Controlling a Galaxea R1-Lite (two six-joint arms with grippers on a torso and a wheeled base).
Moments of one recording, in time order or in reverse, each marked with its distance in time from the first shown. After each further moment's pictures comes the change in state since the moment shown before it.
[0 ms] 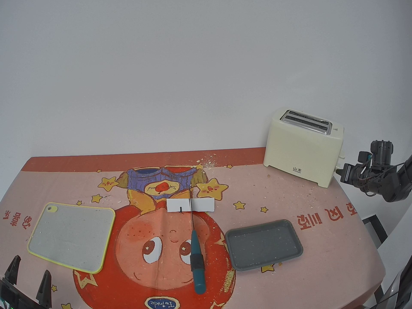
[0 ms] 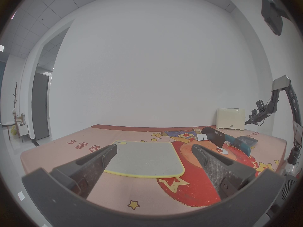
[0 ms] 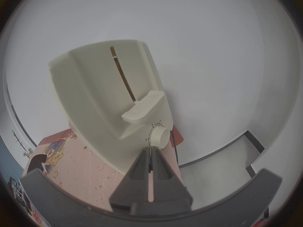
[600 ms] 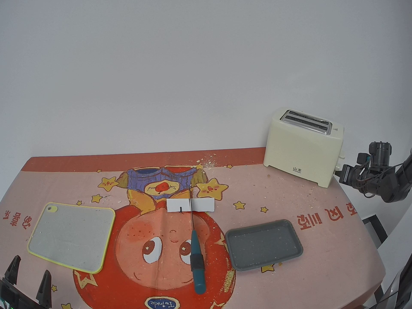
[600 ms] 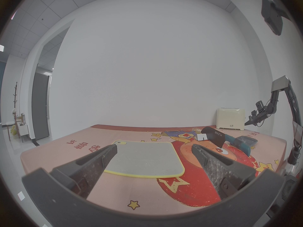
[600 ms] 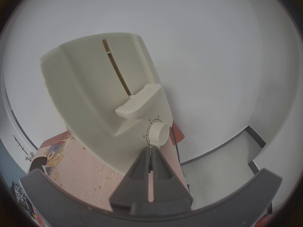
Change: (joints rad) left arm 0.001 0.000 0.000 0.000 0.000 0.000; right arm 0.000 0.017 -0.003 0.000 -0.001 0.033
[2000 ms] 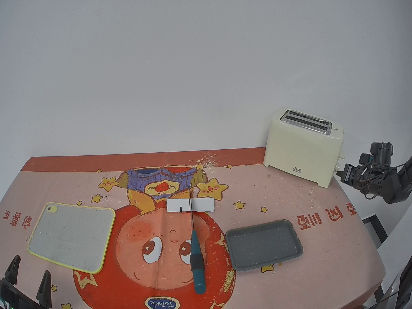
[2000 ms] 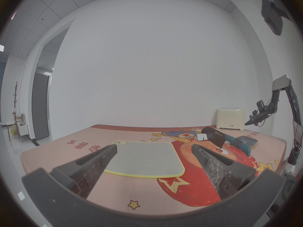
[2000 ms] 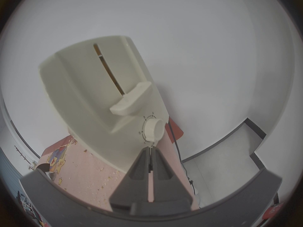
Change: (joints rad) left arm 0.000 0.000 0.000 0.000 0.000 0.000; right arm 0.000 -0.031 0.021 0.001 -0.014 0.073
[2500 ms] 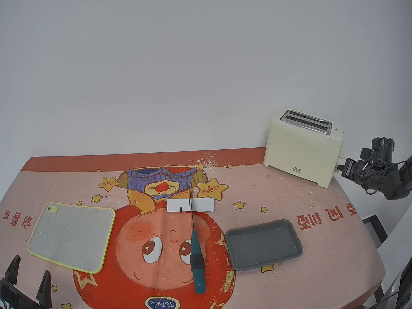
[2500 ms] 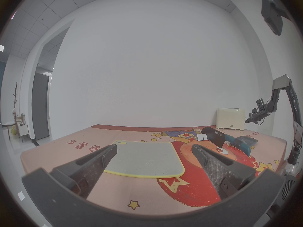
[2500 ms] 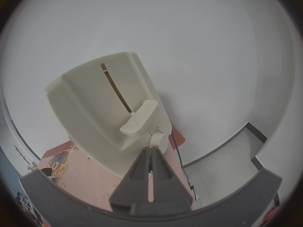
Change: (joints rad) left arm 0.000 0.000 0.000 0.000 0.000 0.000; right arm 0.001 -0.004 -0.031 0.001 -0.003 0.001
